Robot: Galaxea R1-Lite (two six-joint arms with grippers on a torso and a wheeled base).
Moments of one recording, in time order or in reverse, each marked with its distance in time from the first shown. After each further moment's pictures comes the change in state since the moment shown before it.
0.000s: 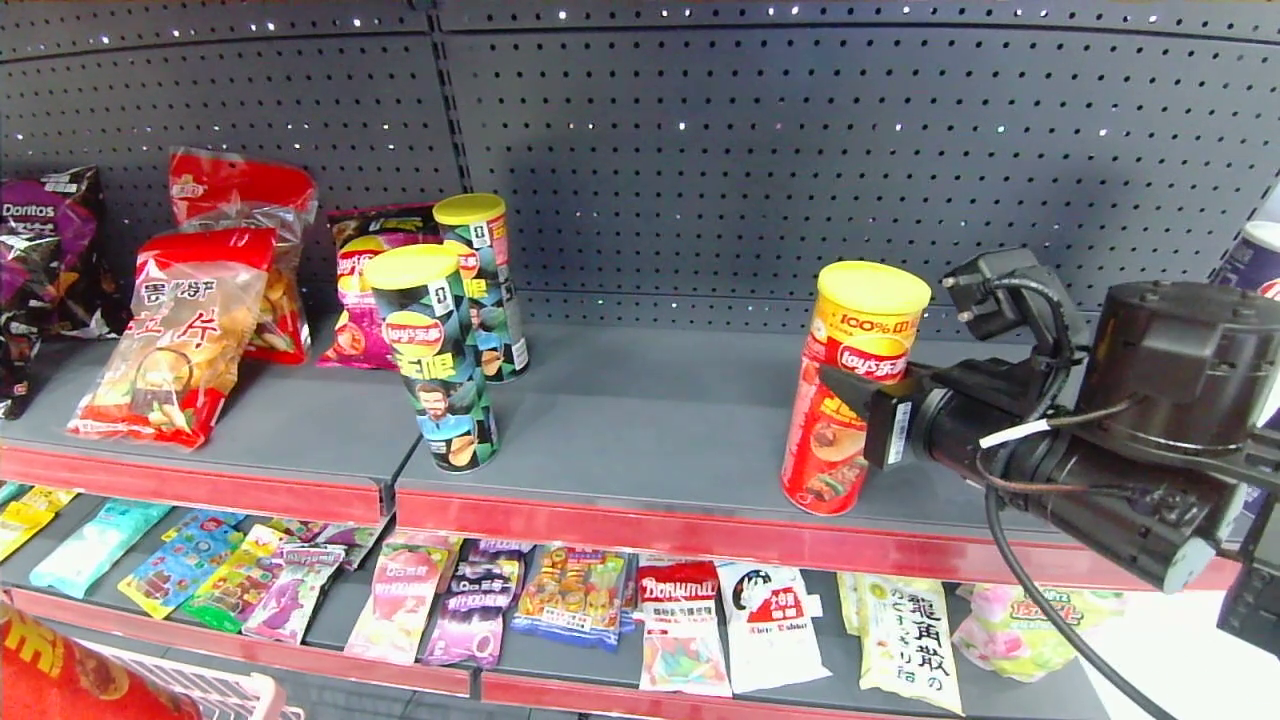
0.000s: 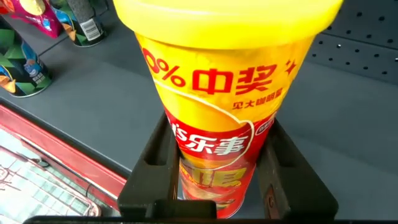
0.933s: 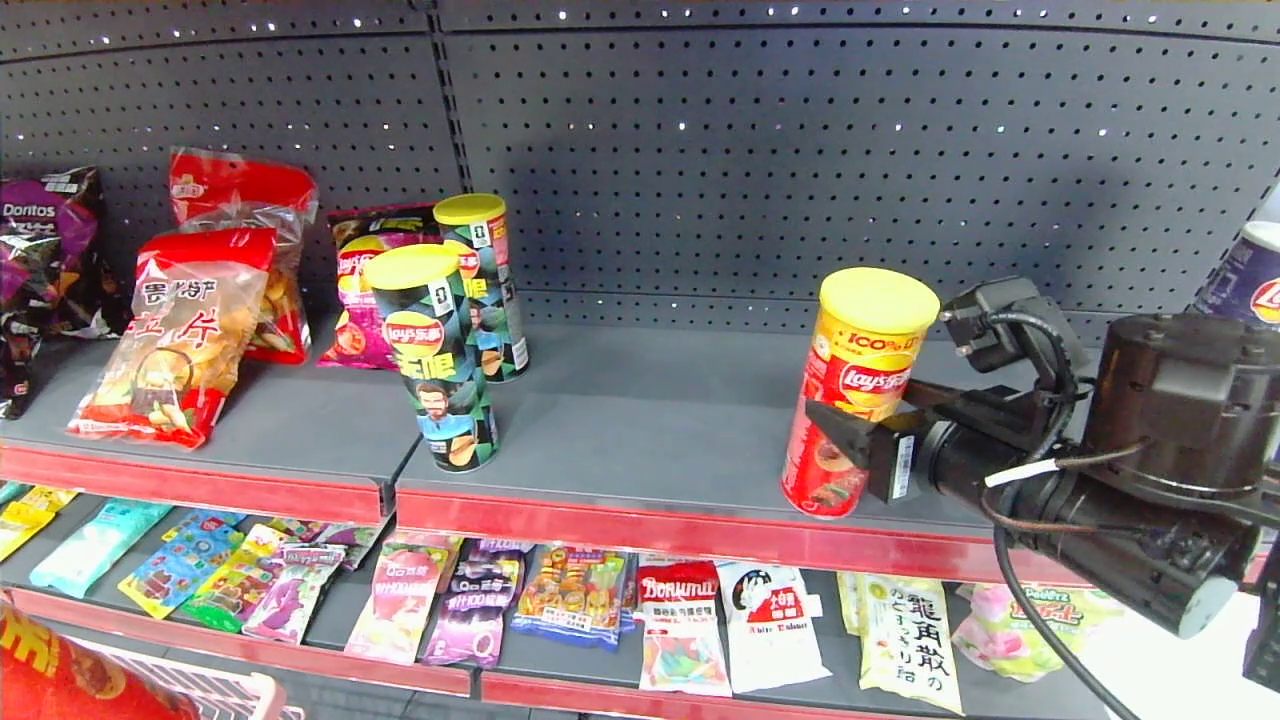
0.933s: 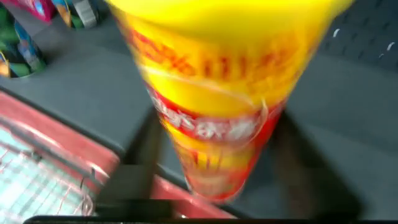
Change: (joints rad) left arm 0.001 -0.003 -0.001 0.000 0.006 0.000; right arm 0.047 -0.027 0.054 0.010 -0.055 -0.002
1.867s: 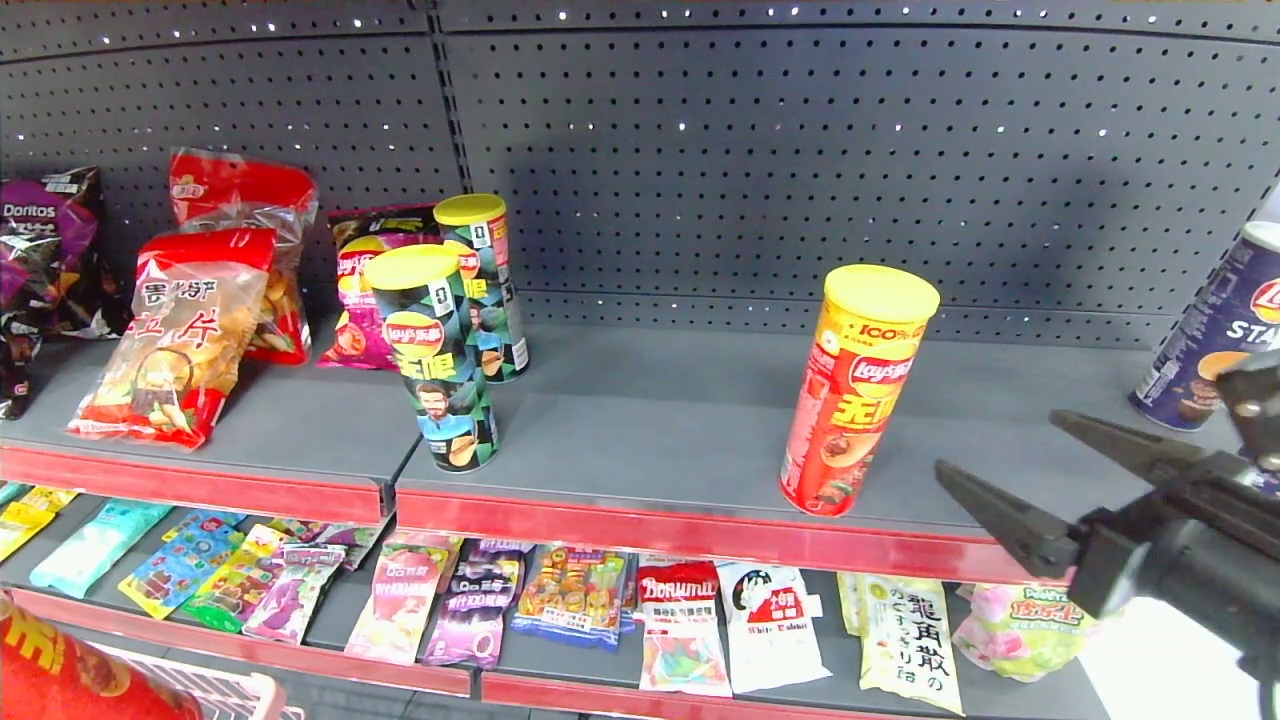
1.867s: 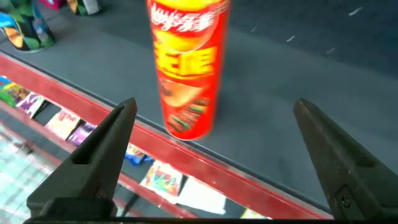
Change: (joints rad) left arm -0.001 0.008 -0.001 -0.005 -0.010 0.001; right arm -0.026 -0.400 0.270 0.032 0.011 -0.091
